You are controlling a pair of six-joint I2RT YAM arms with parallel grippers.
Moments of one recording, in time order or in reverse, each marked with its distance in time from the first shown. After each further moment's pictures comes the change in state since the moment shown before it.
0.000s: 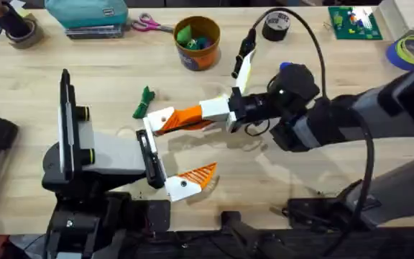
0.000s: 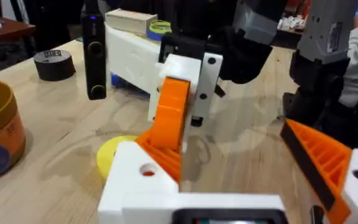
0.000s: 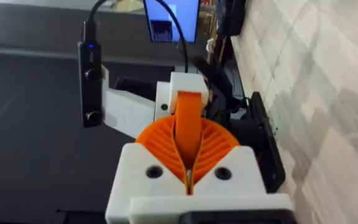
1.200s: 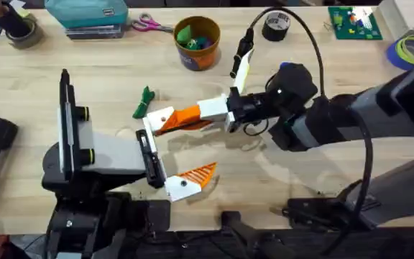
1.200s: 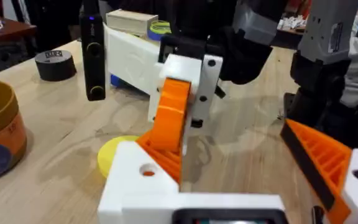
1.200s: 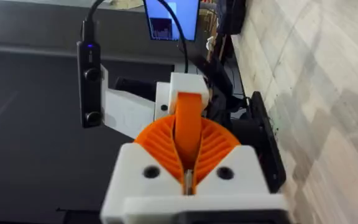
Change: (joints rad) left arm 0.000 0.000 0.000 0.000 -0.001 0.000; right arm 0.010 0.005 0.012 -0.005 -0.004 0.001
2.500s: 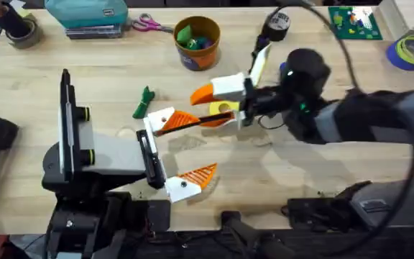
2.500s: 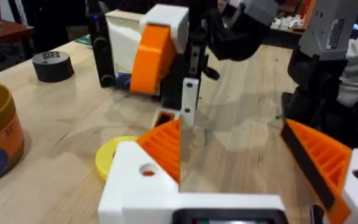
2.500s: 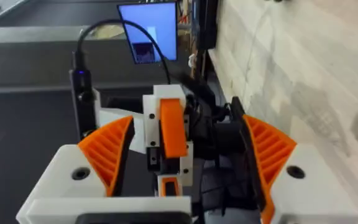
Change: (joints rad) left arm 0.000 0.000 0.000 0.000 0.004 0.004; right arm -0.134 -0.150 0.000 -0.400 -0.041 -0.148
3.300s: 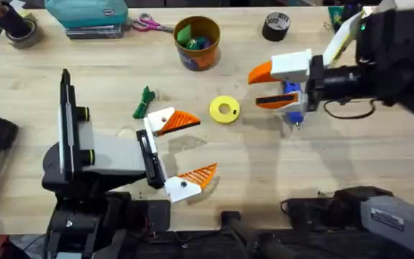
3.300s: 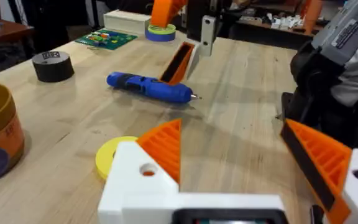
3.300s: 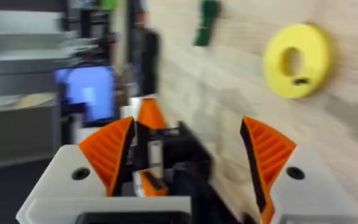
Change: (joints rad) left arm 0.000 0.000 0.000 0.000 0.000 0.000; right arm -0.405 -0.425 0.283 -1.523 0.062 -0.883
